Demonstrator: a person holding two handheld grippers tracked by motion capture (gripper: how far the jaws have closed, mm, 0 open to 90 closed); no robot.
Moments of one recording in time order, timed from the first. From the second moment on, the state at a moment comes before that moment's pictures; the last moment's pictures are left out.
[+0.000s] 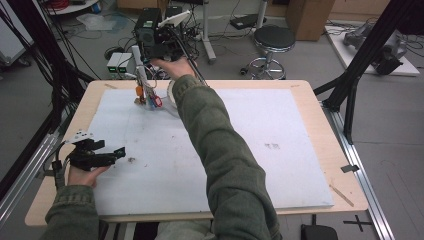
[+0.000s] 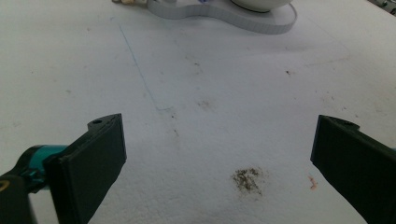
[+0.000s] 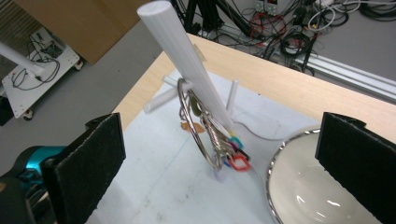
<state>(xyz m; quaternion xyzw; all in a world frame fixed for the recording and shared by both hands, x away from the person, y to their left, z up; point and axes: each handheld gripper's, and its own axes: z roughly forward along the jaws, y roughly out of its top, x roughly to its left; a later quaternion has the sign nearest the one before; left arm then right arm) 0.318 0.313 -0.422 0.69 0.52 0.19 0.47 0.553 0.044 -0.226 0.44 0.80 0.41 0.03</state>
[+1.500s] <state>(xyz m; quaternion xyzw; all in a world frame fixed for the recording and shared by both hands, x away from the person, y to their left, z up) 0.315 0.311 -0.420 0.69 0.52 0.19 0.46 0.512 -0.085 -0.259 0.48 0.78 0.40 0.05</state>
